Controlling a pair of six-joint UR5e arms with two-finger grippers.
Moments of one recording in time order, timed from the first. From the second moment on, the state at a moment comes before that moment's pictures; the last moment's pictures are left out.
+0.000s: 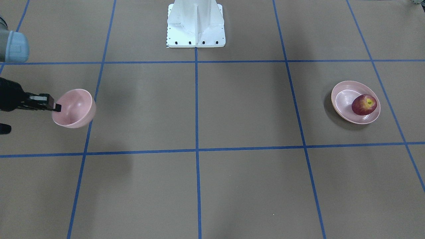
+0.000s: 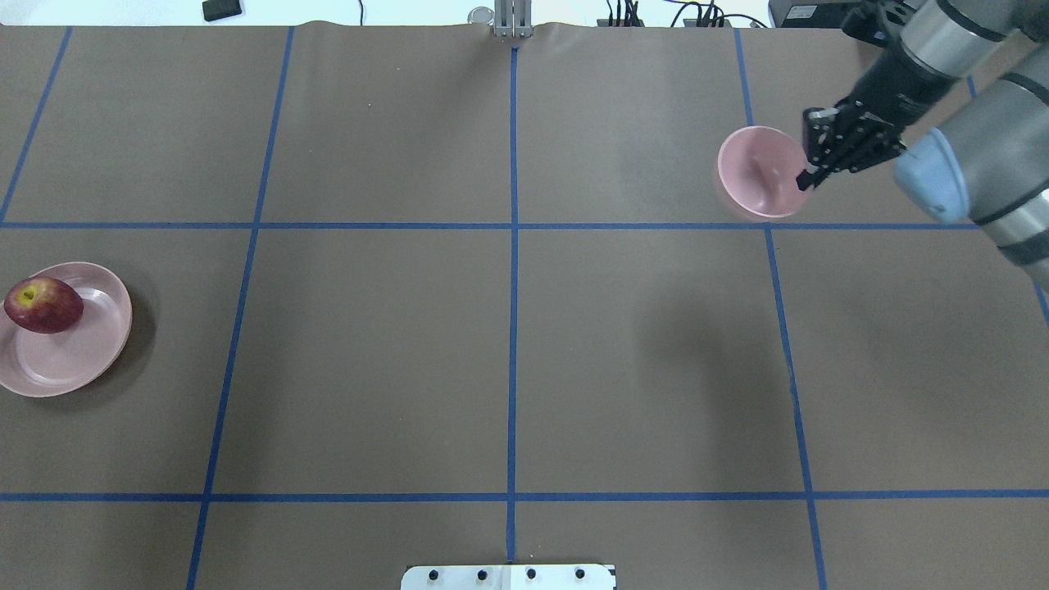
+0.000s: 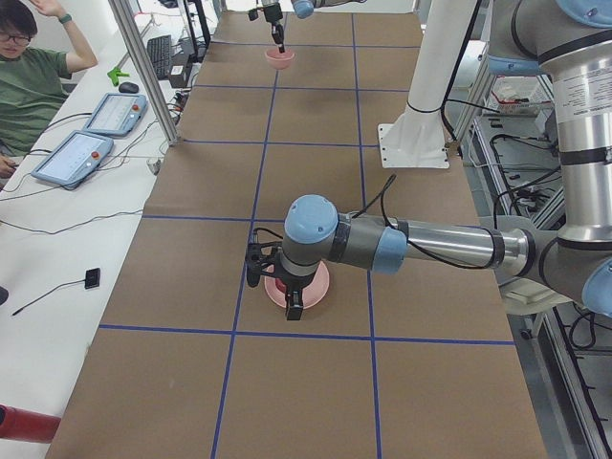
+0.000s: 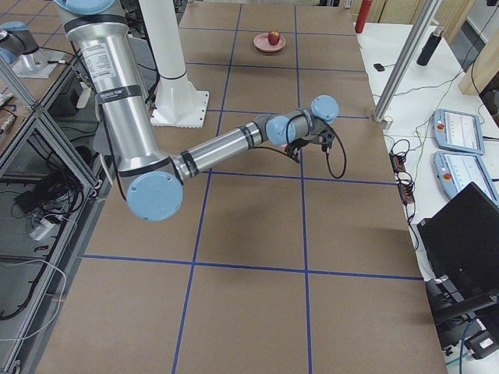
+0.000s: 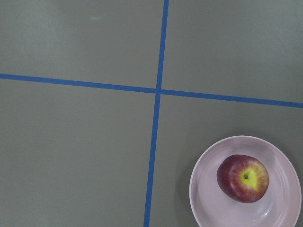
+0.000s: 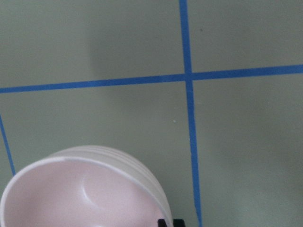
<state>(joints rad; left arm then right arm) -1.61 -1.34 -1.90 -1.70 -2.38 -0.24 1.10 -1.05 1.62 -1.78 2.57 0.65</state>
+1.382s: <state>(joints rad) -1.61 -1.35 -1.85 -1.70 -2.39 -0.23 0.73 -0.68 1.20 -1.45 2.33 1.02</state>
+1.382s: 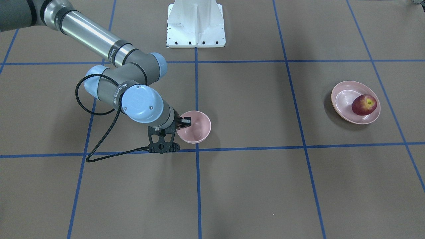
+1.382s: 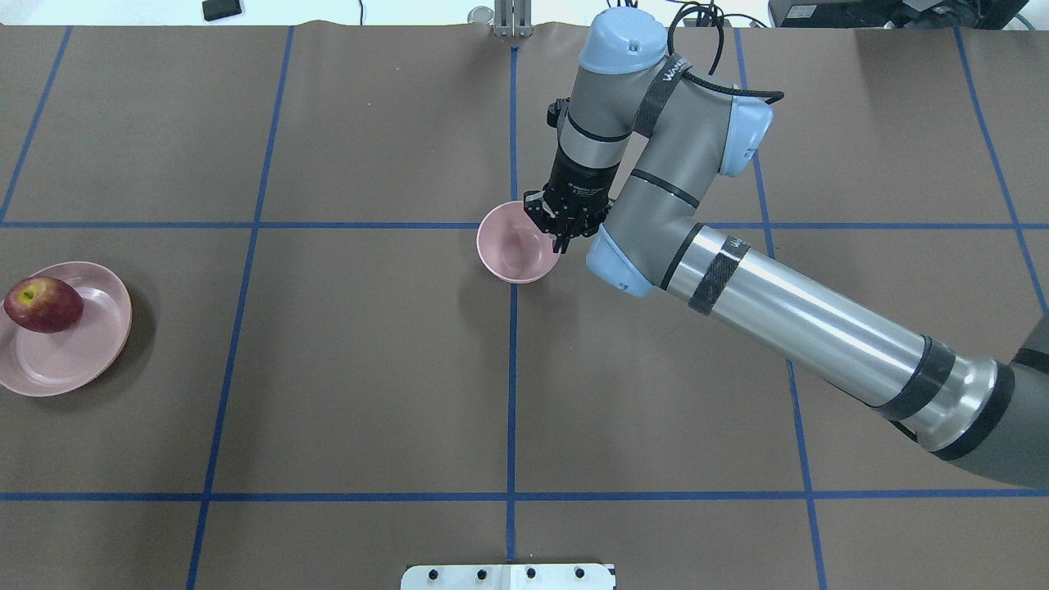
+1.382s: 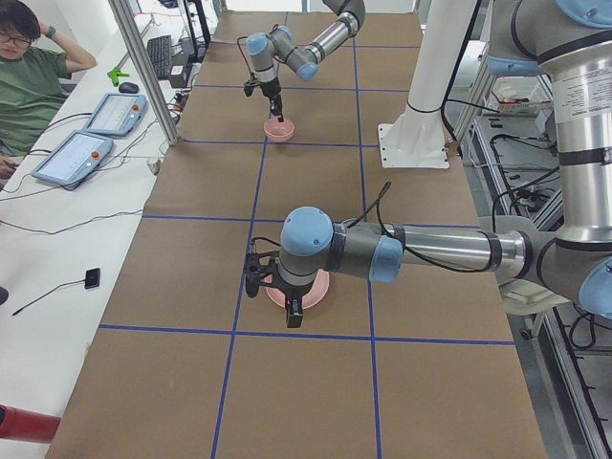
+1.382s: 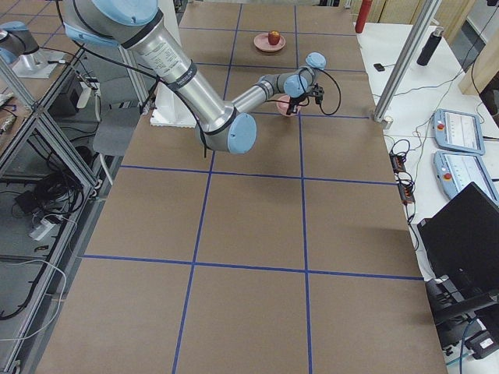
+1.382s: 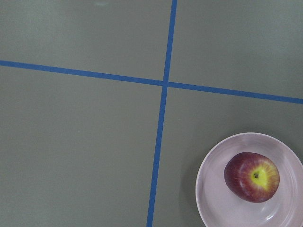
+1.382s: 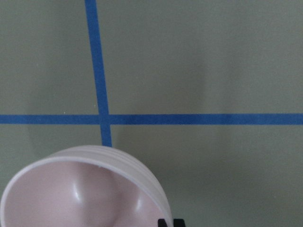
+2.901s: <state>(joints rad) -1.51 -1.43 -1.86 -1.75 -2.39 -0.41 0.86 -0.70 1.30 -1.50 2.26 1.03</state>
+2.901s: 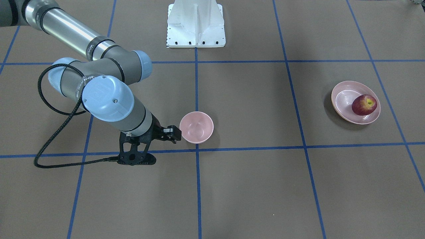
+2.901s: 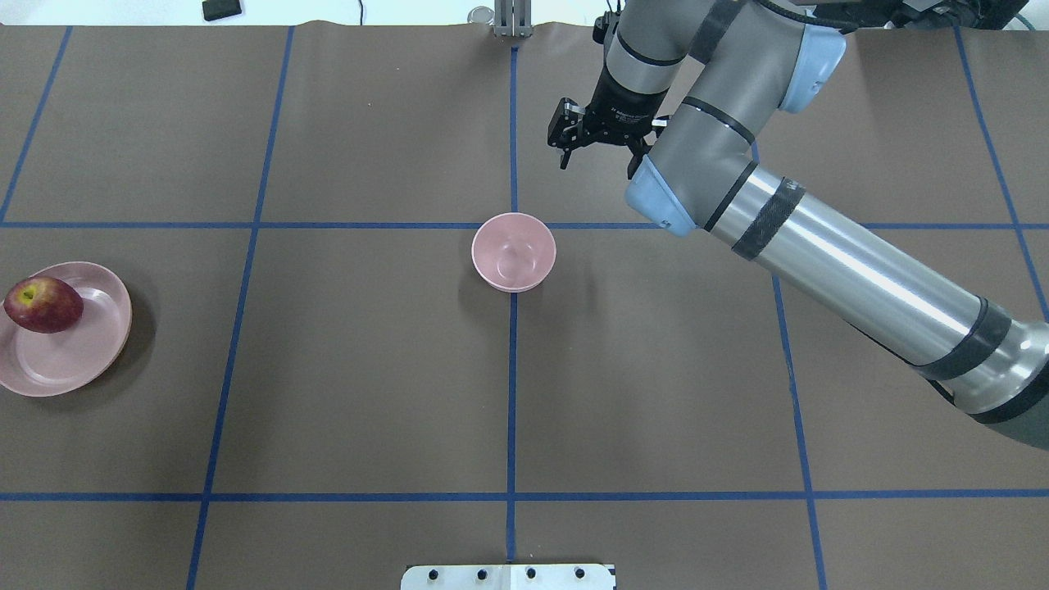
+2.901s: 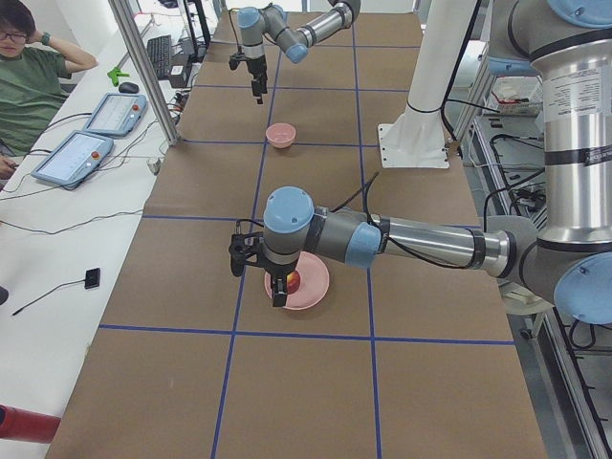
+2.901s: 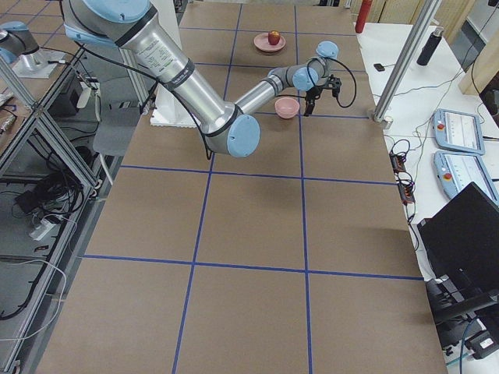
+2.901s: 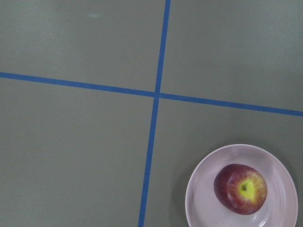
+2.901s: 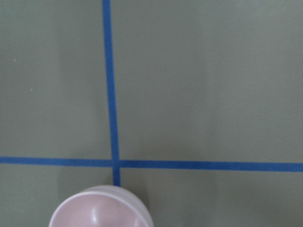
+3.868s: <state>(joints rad) -1.13 -1.48 -1.74 -2.03 -2.18 -0.80 0.91 -0.77 1.39 -1.52 2.27 1.02</state>
